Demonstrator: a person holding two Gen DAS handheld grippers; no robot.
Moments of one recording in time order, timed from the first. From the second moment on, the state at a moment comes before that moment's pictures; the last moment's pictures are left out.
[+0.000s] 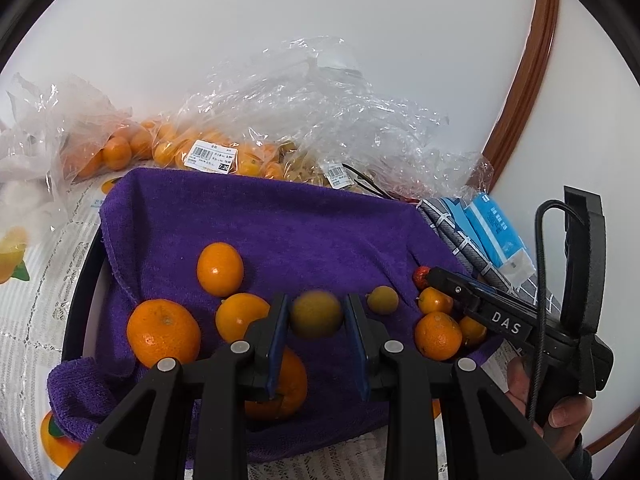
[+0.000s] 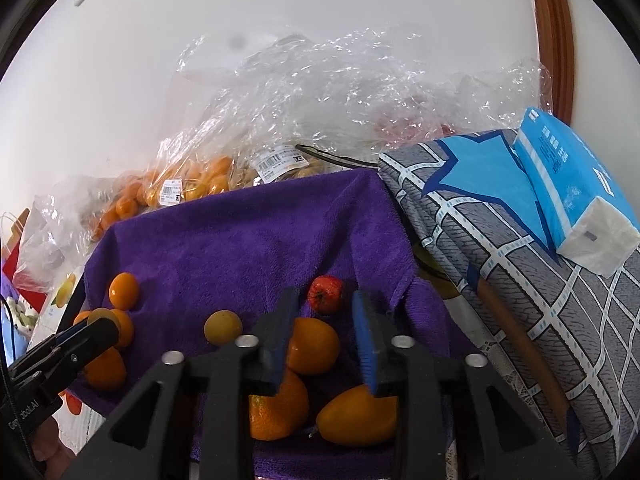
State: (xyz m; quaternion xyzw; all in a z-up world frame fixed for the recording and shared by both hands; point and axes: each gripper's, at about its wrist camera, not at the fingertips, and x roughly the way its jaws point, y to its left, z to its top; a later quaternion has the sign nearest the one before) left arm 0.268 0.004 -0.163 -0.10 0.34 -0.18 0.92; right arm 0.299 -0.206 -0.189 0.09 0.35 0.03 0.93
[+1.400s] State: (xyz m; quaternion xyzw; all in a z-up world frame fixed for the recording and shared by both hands) left arm 0.130 0.022 -0.042 -0.04 0.29 -0.09 0.95; right arm 0.133 -0.165 -0.057 0.04 0.33 0.00 0.94
